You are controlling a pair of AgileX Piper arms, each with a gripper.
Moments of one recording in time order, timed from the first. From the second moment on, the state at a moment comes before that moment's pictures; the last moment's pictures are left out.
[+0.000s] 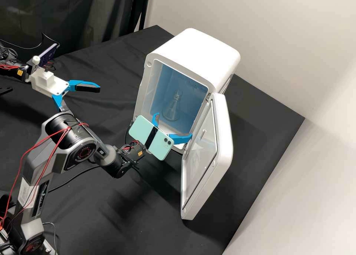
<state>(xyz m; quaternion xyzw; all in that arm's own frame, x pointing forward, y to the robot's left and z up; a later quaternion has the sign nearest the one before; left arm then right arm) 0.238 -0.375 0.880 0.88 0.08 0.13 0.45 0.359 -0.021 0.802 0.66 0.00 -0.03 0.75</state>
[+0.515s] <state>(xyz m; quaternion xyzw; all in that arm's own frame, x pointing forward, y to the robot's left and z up) 0.238 -0.375 0.880 0.88 0.08 0.13 0.45 0.359 0.001 0.794 0.66 0.02 -0.02 0.75</state>
